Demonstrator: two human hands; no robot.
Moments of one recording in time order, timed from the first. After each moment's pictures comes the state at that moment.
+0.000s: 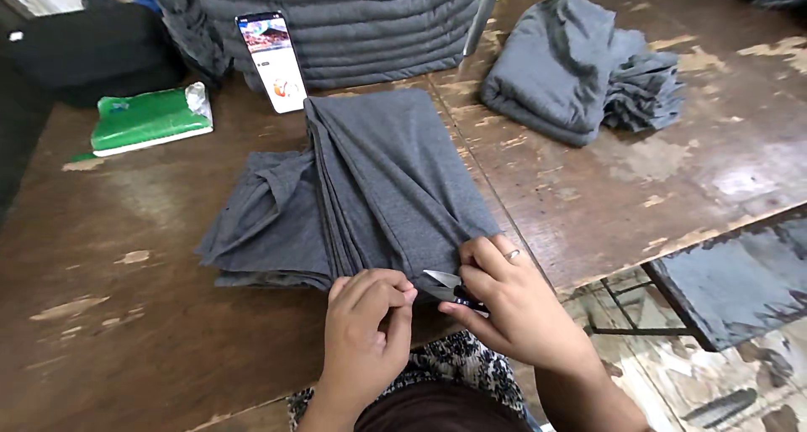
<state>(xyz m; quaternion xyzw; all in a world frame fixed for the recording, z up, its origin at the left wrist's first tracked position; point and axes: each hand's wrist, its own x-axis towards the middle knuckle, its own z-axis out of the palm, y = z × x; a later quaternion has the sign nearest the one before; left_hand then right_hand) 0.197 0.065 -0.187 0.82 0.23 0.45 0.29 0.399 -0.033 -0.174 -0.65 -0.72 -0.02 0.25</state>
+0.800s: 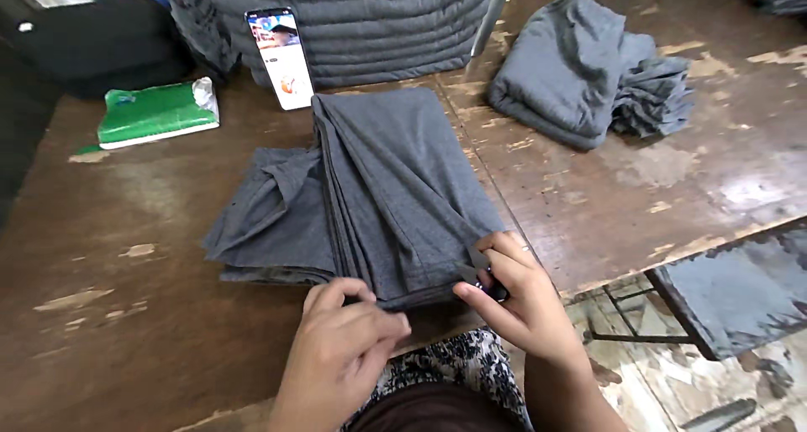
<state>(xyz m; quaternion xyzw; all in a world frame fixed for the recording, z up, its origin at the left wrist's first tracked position) 0.154 0.074 -0.173 0.86 0.19 0.37 0.29 0.405 -0.028 -0.186 -0.63 -0.65 0.05 0.41</state>
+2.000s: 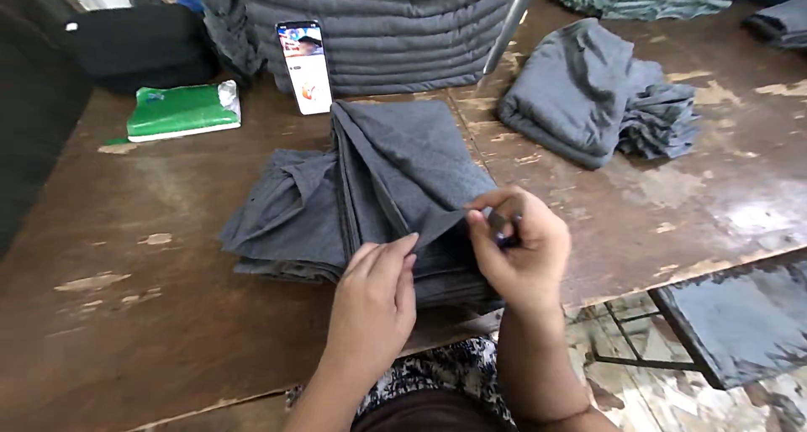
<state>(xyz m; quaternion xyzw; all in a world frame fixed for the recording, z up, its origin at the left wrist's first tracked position) 0.208 0.078 -0.158 0.82 0.31 0.42 0.23 0.400 0.033 -0.156 -0.56 -0.62 -0.08 0.54</state>
